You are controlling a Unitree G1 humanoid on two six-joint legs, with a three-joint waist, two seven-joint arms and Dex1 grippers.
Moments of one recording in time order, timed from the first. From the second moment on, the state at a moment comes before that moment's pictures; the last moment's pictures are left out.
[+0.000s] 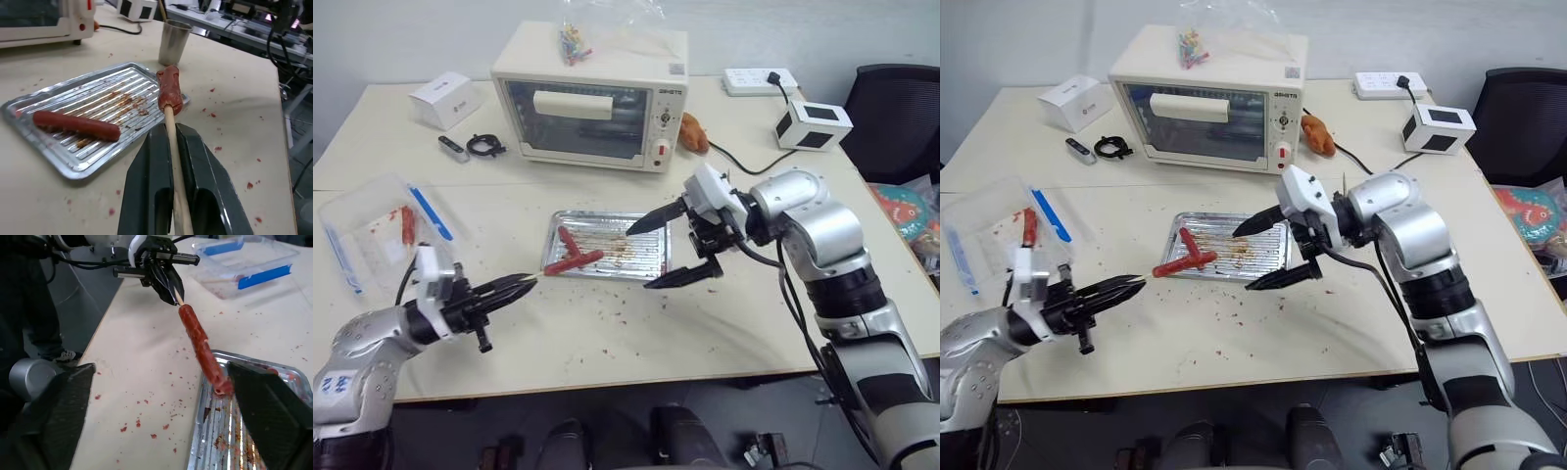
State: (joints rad) left arm 0.03 0.64 0.43 -0.29 -0.70 0.40 -0.98; right arm -0.85 -0.54 0.17 0.01 0.42 0.43 1.52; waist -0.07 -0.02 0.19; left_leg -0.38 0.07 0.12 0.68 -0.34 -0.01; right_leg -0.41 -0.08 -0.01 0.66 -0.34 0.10
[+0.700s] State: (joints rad) left arm -0.27 0.36 0.69 -0.01 -0.60 0.20 -0.14; right arm -0.38 -0.43 -0.16 -0.27 0.62 0.15 1.12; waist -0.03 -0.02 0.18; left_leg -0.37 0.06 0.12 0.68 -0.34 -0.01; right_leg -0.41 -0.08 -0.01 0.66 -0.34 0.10
